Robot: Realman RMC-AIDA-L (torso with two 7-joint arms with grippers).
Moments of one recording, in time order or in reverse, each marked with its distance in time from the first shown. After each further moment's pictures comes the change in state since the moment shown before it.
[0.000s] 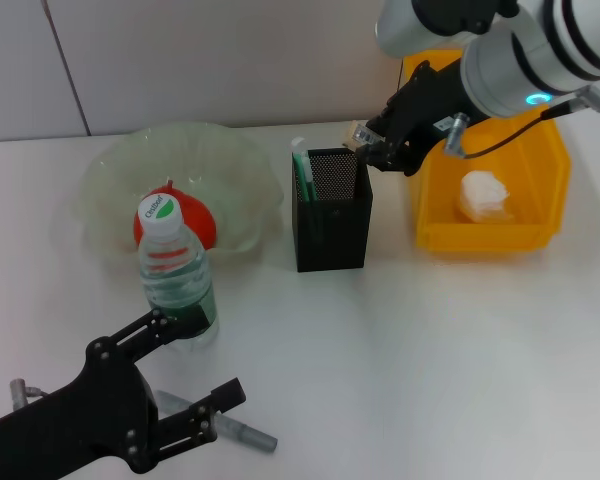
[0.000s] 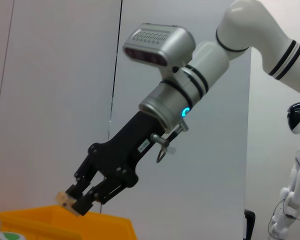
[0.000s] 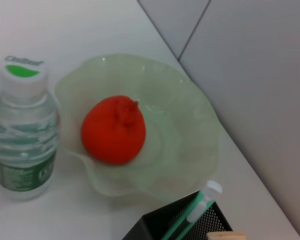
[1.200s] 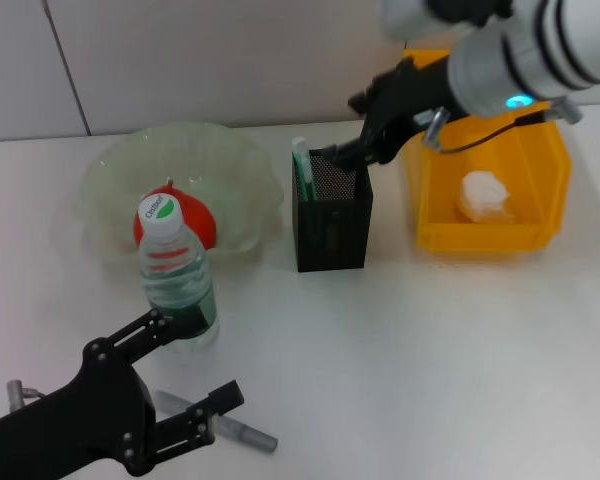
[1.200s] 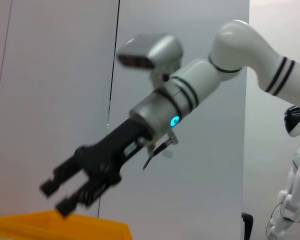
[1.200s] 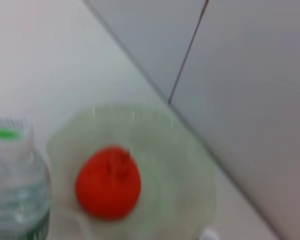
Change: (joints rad) left arm 0.004 0.002 0.002 0.004 -0.002 0.015 0.000; right arm -0.047 0.002 0.030 -0.045 0.134 0.130 -0.027
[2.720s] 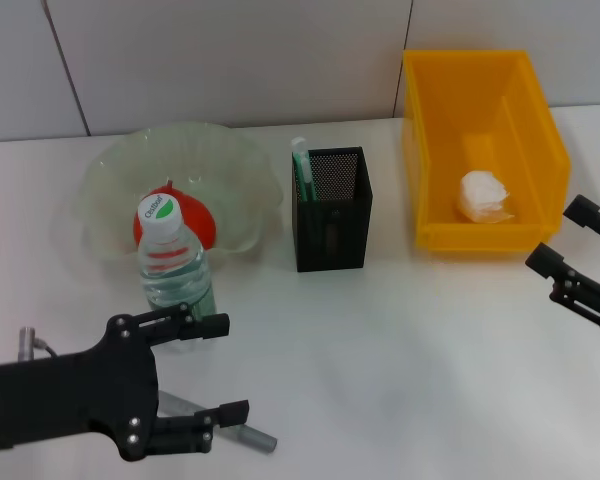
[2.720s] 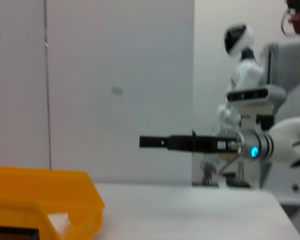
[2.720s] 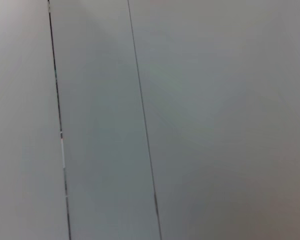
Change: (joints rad) left arm -0.004 0.000 0.041 0.505 0.244 -0.053 -0.331; right arm -0.580 -0.012 0.501 -0.931 1.227 -0.428 -1.370
